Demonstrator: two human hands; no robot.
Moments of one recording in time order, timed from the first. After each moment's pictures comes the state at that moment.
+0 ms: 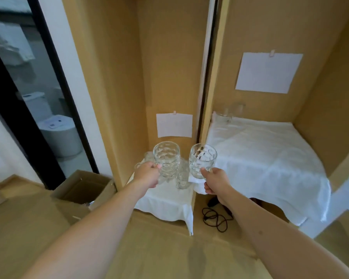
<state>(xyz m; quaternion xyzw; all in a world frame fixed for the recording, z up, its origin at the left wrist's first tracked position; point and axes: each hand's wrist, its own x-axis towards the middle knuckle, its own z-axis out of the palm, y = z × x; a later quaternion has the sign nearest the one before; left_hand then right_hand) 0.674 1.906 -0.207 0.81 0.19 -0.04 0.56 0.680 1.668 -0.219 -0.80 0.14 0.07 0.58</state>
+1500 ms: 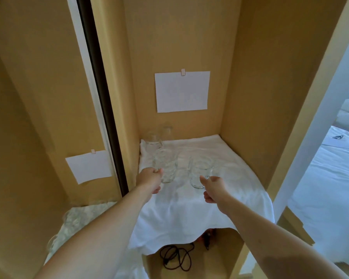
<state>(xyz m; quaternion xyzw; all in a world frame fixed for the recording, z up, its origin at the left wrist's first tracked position) 0.920 1.659 -0.182 0.83 0.03 -0.11 0.55 0.830 1.447 -0.217 -0.72 0.30 -0.06 0.62</state>
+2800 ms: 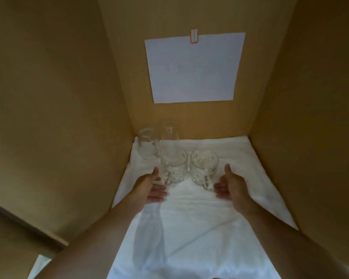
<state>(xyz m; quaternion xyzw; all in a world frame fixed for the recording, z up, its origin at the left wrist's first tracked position) 1.100 1.558 -0.248 0.68 0.19 -0.25 0.66 1.047 1.282 -0.272 -0.63 0.35 0.00 0.70</state>
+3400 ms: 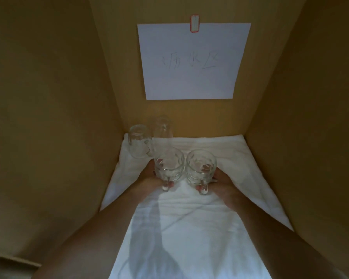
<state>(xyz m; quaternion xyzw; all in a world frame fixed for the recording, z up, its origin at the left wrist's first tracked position) 1.137 1.533 -0.261 0.76 -0.04 -0.22 0.61 1.070 1.282 -0.281 -0.73 0.14 0.05 0.67</state>
